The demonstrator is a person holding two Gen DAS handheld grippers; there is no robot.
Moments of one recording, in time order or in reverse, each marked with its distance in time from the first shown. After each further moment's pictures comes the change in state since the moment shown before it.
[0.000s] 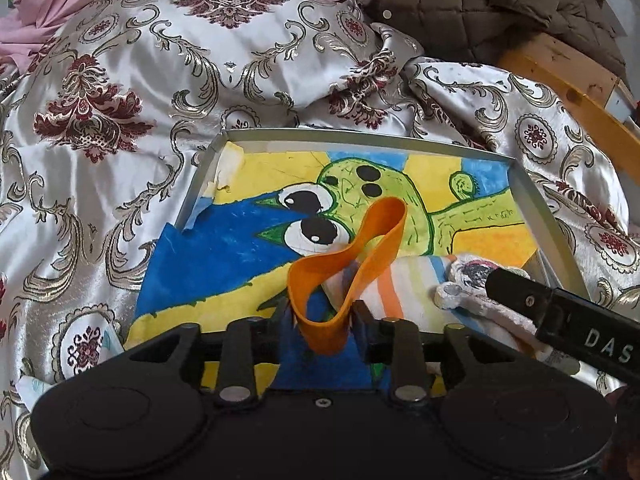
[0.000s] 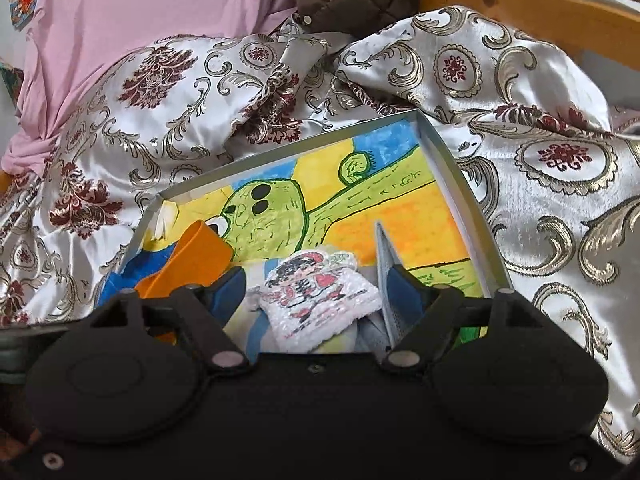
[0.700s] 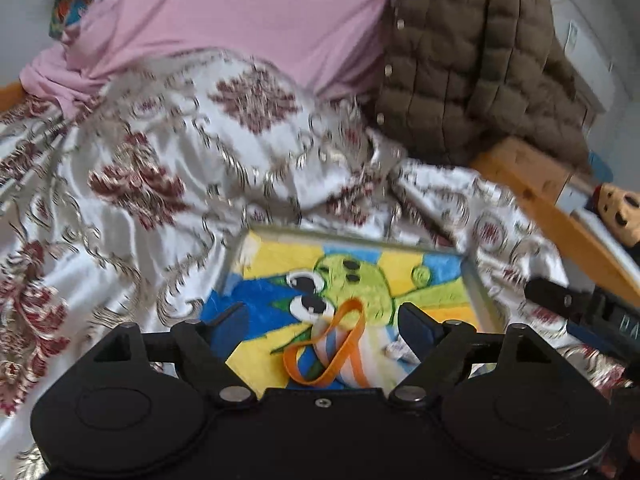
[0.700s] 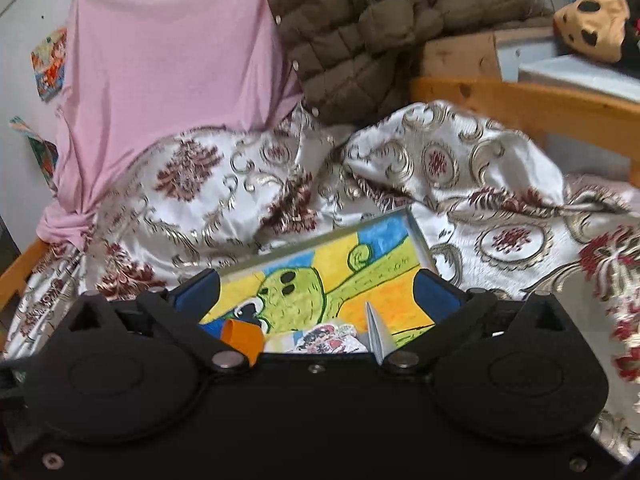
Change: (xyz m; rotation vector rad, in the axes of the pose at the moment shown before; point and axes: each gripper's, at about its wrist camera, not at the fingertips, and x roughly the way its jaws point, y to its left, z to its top) left arm -0.123 0.011 0.000 -0.087 -0.261 -0.044; right arm -0.144 -0.016 0.013 0.051 -0.230 0.053
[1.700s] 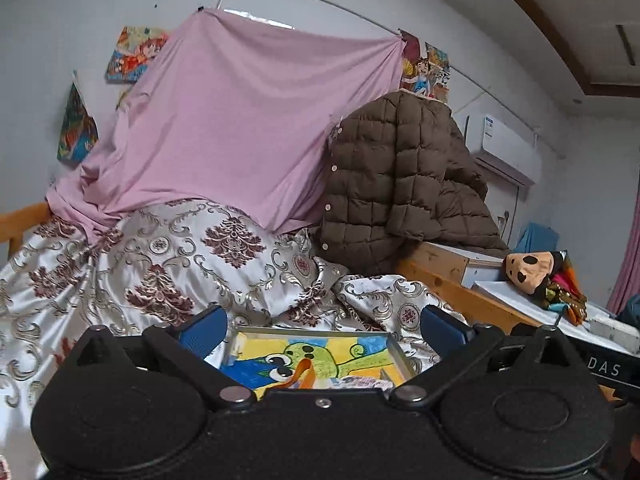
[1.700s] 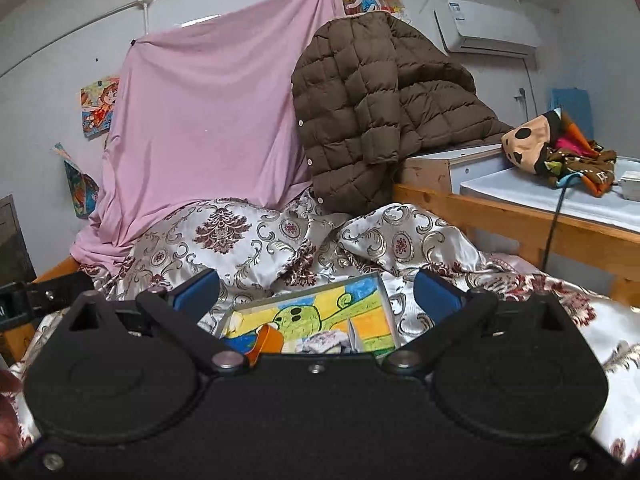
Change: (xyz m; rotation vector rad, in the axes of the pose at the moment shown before) left arm -0.238 -0.022 -0.069 0.123 -0.387 -0.096; right arm -0.248 0.023 -0.026 -0.109 -0.254 -0.031
